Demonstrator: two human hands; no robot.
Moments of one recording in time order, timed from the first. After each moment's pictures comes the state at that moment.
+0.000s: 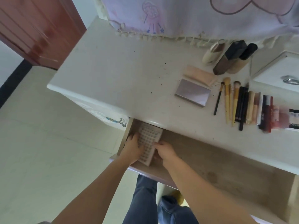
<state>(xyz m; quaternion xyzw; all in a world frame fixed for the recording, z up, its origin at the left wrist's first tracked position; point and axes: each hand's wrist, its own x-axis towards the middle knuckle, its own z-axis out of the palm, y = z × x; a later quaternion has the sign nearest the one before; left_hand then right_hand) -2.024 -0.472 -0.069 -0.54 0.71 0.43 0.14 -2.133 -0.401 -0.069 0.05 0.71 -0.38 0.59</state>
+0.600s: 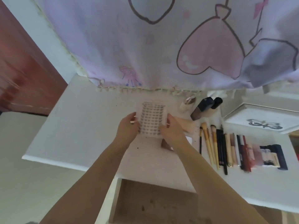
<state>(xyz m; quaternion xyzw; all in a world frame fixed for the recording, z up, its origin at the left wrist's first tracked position) -2.167 -0.630 0.068 -0.49 0.65 0.56 -0.14 -2.278 -0.523 0.077 -0.21 0.80 -0.42 0.37</state>
